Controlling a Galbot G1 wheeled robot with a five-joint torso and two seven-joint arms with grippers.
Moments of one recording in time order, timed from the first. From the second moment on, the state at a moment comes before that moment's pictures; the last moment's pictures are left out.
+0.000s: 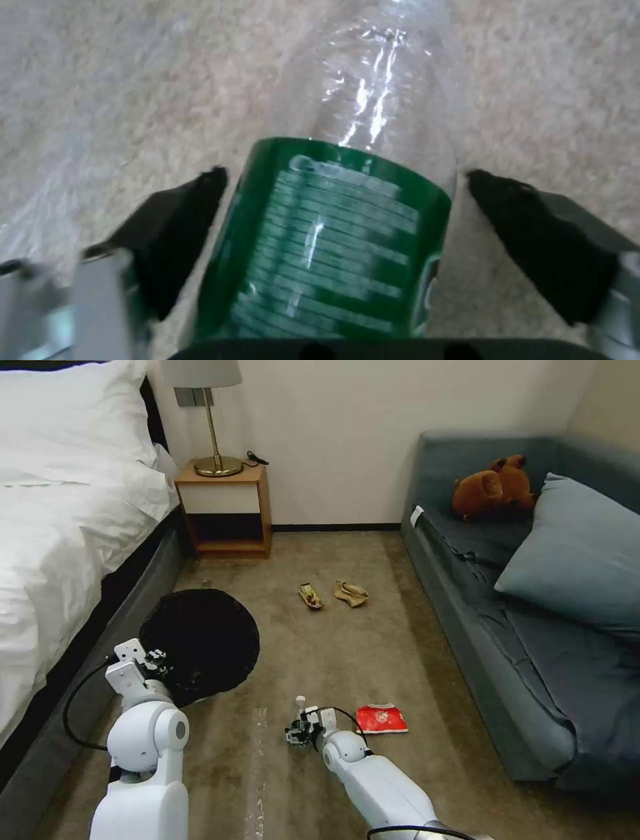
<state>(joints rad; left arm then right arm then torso) 1.20 -1.53 -0.69 -2.08 -0.30 0.61 -0.51 -0.77 1.58 -0.13 0.78 0.44 -0.26 0.00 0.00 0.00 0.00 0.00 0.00</state>
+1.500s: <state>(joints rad) 1.14 -1.57 -0.66 -1.95 -0.32 0.58 -0.52 -0.68 1.55 -0.33 1.37 0.38 0.06 0.17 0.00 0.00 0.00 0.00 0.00</state>
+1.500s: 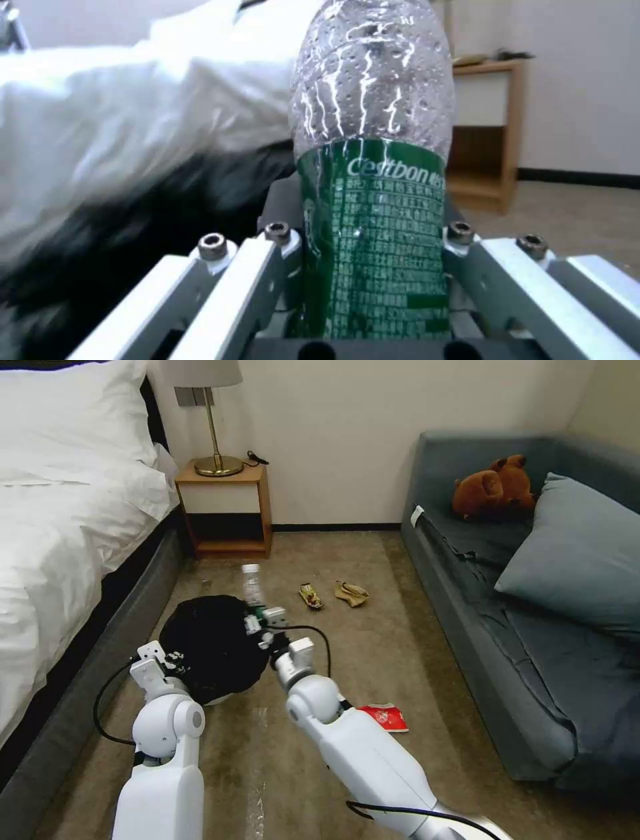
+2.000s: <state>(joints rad) 1.15 -1.58 -0.64 -1.96 -0.29 0.58 -0.51 -0.70 1.56 -0.40 1.27 0.29 0.10 0.16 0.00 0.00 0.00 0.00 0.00</state>
